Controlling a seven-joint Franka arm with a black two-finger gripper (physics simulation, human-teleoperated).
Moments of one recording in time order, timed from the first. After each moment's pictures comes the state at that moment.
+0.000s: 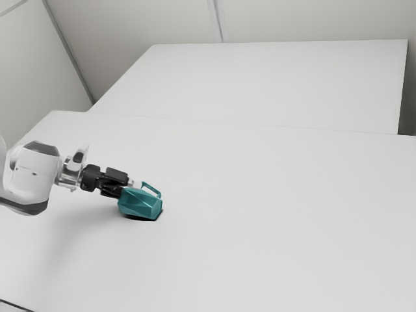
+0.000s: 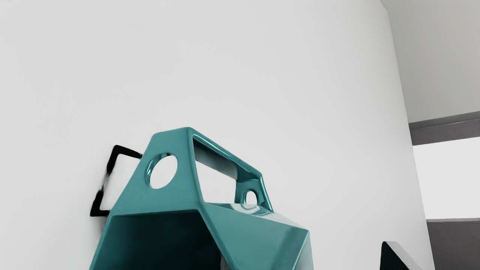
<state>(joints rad) 0.45 0.16 0.01 -2.28 -1.11 1.92 1.14</state>
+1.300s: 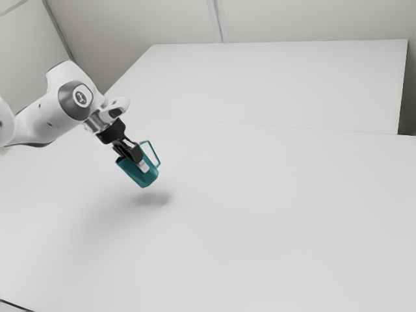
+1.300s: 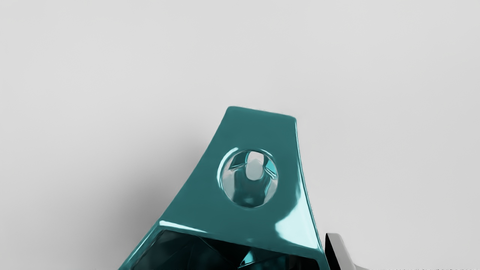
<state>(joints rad) 0.41 0.05 -0.23 -2.06 -0.40 2.00 0.72</state>
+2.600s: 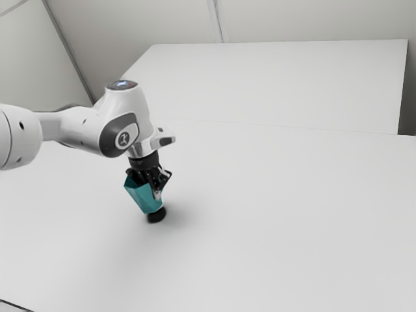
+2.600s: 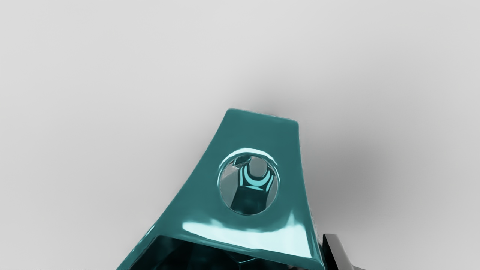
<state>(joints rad) 0.06 -0.01 -0.14 -2.23 0.07 2.15 -0.12</state>
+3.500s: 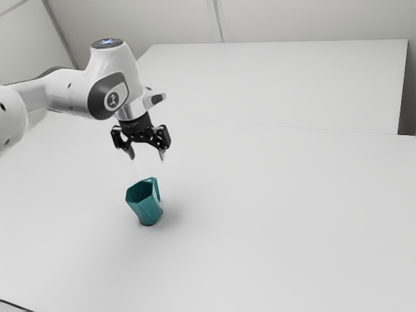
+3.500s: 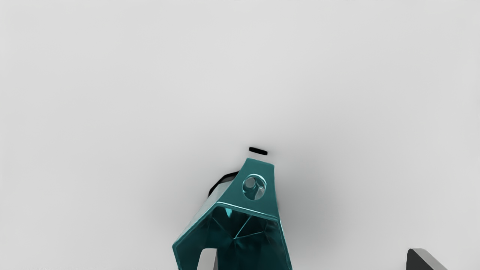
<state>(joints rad) 0.08 -0.02 -0.13 -2.02 0.07 2.00 -0.30</state>
